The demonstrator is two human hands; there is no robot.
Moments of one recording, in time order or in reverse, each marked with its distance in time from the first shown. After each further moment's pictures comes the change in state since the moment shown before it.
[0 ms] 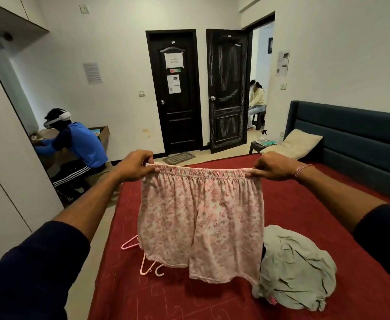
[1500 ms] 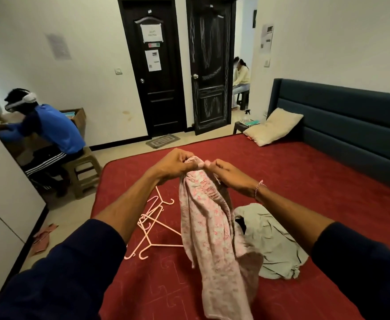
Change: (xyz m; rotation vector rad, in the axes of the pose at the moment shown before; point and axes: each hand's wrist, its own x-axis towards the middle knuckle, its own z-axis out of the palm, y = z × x) left_hand 0.032 0.116 0.127 -0.697 -0.355 -0.026; right_hand -0.016 -0.071 0.080 1.015 0.061 0.193
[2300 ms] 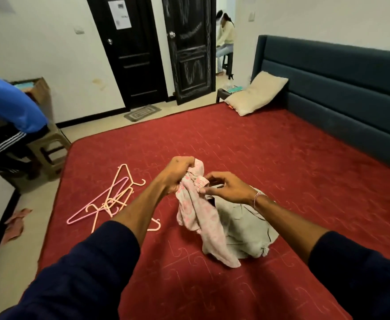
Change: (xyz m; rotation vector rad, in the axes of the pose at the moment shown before) left_hand 0.128 -0.055 0.161 -0.545 0.188 -0.419; right_hand -0.025 0.174 -0.077 -0.001 -0.036 0.028
